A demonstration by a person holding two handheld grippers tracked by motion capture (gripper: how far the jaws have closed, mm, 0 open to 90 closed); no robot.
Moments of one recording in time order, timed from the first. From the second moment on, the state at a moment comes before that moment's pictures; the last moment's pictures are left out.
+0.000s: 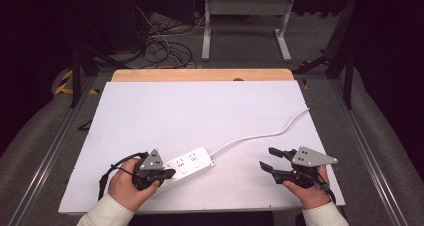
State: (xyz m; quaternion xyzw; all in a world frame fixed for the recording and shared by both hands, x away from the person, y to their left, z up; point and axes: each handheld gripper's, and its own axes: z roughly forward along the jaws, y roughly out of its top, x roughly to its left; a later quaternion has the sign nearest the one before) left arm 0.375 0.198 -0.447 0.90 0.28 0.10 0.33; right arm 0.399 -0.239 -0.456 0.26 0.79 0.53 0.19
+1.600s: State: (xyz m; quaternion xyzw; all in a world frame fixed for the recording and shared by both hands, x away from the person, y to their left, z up) left arm 0.377 0.194 -0.454 0.90 0.29 0.10 0.30; right arm 0.398 -0.238 -0.455 0.25 0.79 0.53 0.18
